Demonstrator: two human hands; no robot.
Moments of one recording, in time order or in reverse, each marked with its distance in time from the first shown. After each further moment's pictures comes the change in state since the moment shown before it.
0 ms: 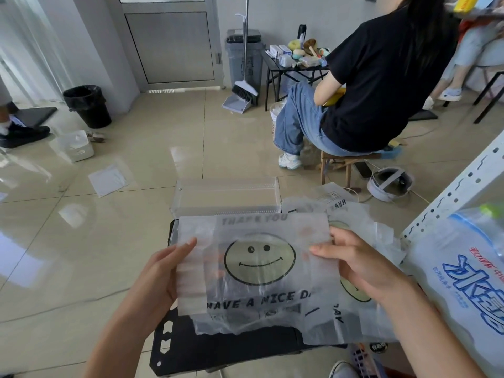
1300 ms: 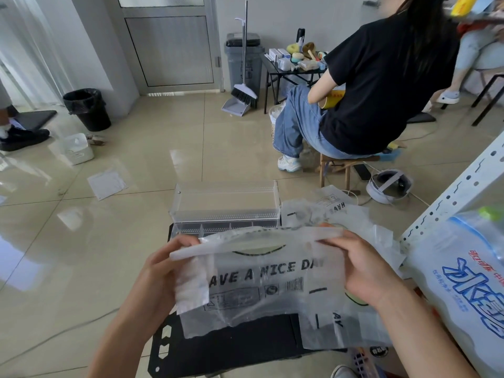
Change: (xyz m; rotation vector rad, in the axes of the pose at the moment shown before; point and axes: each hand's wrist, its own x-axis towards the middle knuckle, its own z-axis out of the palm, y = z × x) left_hand 0.003 -0.005 -0.005 -0.094 -0.169 0.198; right_hand 0.003 -0.004 0.010 0.416 0.045 0.003
